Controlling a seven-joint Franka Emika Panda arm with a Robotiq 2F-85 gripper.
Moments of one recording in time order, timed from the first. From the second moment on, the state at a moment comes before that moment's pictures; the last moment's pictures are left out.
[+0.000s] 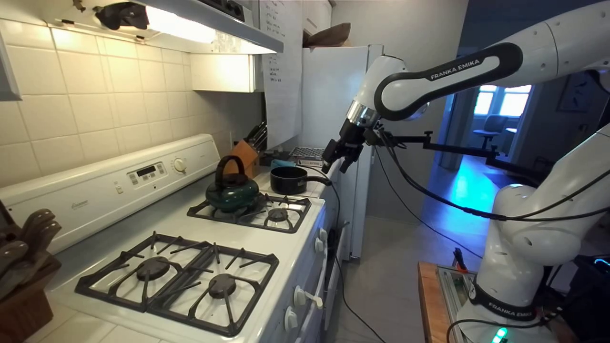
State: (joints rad) arm -0.17 -0.54 -0.09 -2.52 0.07 2.35 0.22
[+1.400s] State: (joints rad) arm -0.27 -0.15 -0.24 -2.27 0.07 2.44 0.18
